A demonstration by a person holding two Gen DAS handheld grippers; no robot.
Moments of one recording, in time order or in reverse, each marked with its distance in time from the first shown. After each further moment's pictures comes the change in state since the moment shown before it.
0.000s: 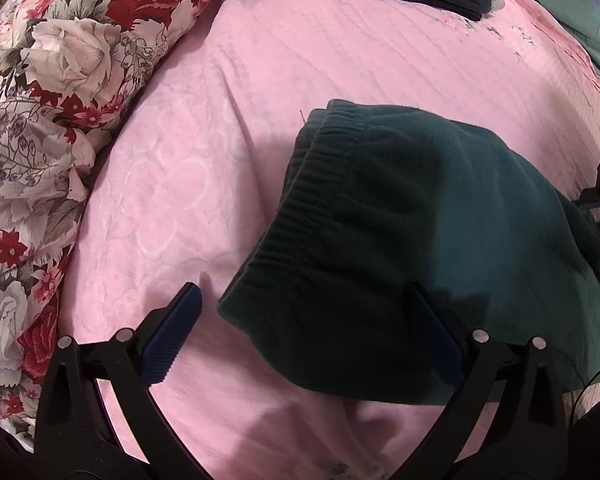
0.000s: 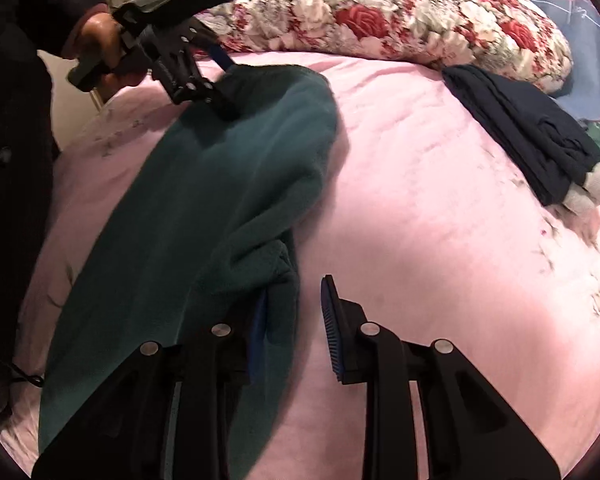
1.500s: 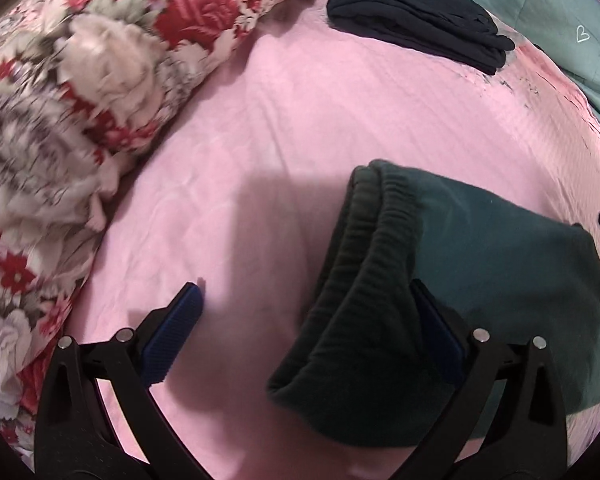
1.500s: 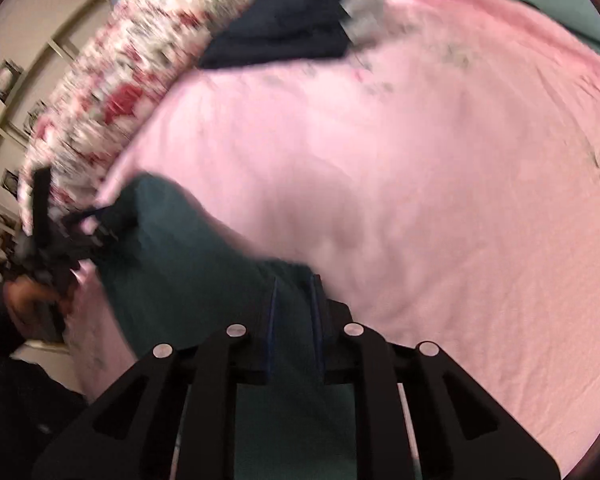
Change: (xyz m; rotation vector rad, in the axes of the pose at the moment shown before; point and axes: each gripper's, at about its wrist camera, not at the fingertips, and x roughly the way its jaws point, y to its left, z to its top) left arm -0.016 0.030 -0.021 -0.056 -0.176 -0.028; right arm -0.049 -0.024 -0.011 1.019 -0.039 -0.205
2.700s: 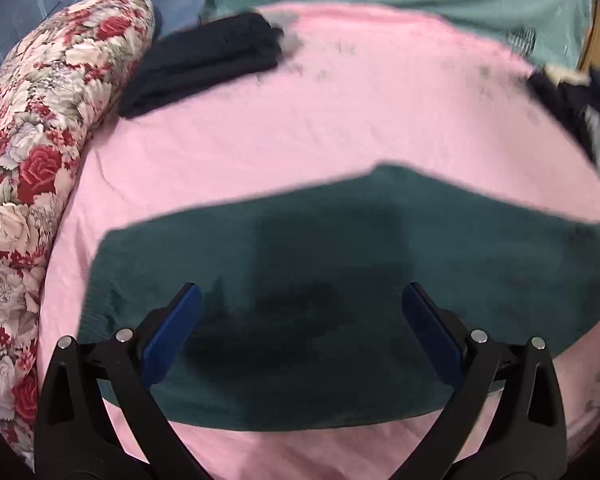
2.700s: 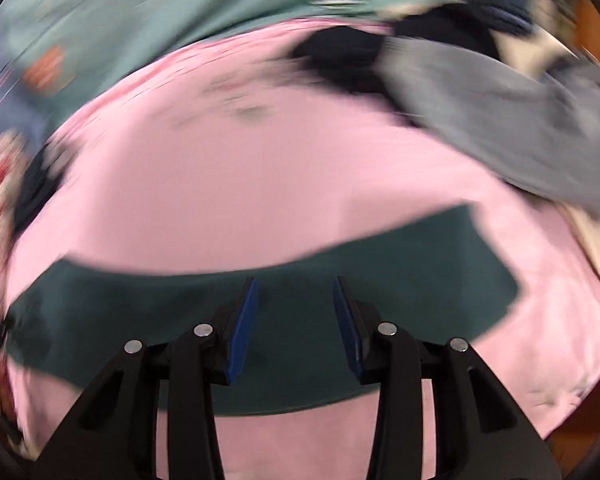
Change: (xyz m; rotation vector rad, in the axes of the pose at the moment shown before) left arm -0.033 -0.167 -0.033 0.415 -0.093 -0.079; right arm -0.213 -0.120 -0.263 0.841 -0.344 -0.638
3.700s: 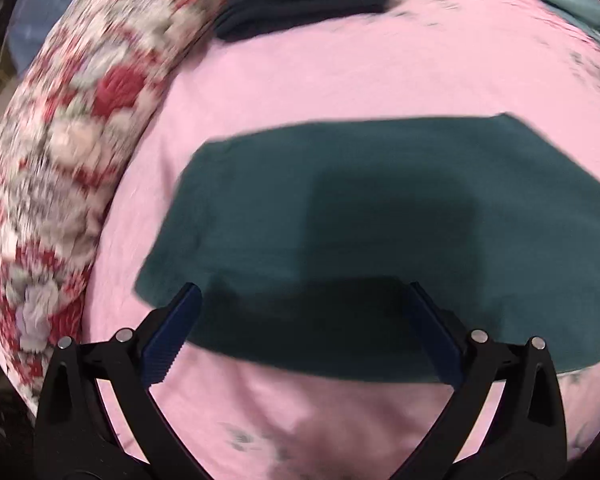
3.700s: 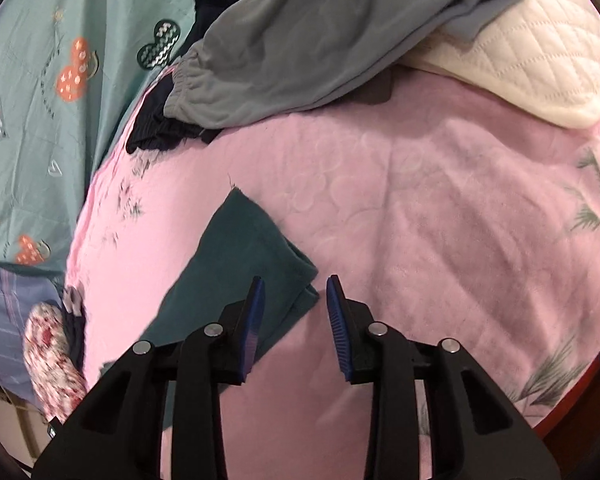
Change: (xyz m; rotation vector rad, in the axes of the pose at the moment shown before) left arm 0.003 0.056 -0.026 -0.181 0.163 0.234; right arm -0.003 -0.158 -0.021 0.528 0.008 0.194
